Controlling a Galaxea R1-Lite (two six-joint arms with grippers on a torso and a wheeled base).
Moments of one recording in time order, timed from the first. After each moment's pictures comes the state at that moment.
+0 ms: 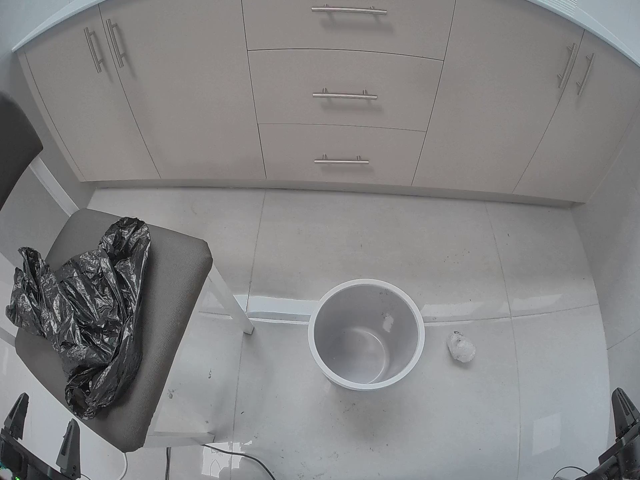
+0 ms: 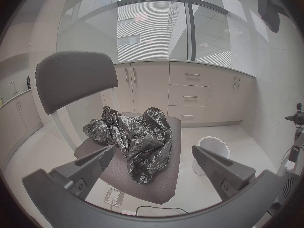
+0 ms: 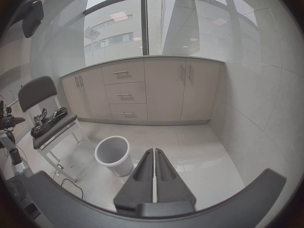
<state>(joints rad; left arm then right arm) 0.00 0.02 -0.02 0.00 0.00 0.01 0.00 0.02 -0.02 0.00 -0.01 0.01</state>
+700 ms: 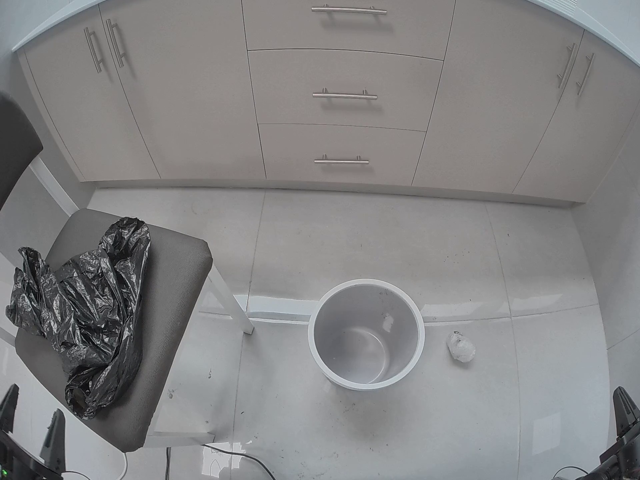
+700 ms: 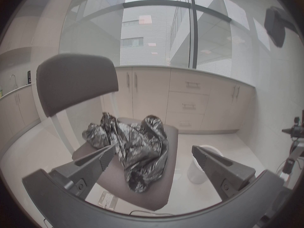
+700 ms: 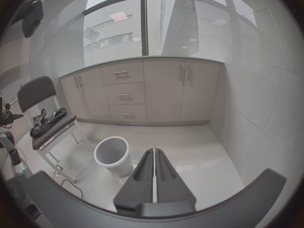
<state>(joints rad) -0.01 0.04 -0.08 0.01 -0.01 -0.05 0.00 0.02 -0.02 -0.01 -0.01 0.01</state>
